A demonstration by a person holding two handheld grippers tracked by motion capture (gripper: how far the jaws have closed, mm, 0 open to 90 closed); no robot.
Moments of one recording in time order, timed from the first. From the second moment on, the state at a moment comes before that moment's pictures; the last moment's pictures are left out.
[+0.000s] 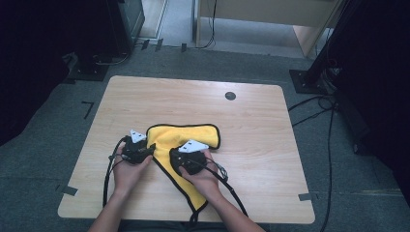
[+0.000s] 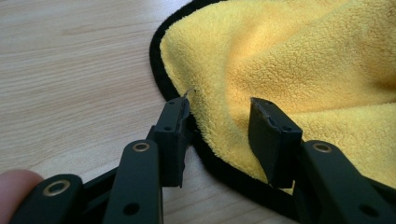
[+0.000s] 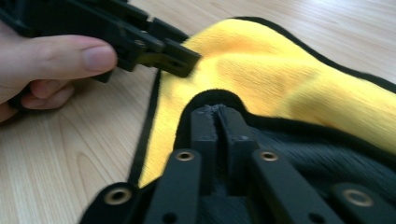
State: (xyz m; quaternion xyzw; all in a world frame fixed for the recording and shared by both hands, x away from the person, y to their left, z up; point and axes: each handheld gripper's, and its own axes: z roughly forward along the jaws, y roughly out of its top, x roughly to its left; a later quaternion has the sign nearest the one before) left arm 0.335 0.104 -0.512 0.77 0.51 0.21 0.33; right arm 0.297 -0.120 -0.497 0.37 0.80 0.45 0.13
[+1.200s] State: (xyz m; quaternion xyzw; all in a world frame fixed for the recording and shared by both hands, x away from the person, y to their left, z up) left arm 0.336 0.105 -0.513 0.76 0.52 0.22 0.33; right arm 0.234 -0.335 -0.485 0.54 0.71 0.39 0.22
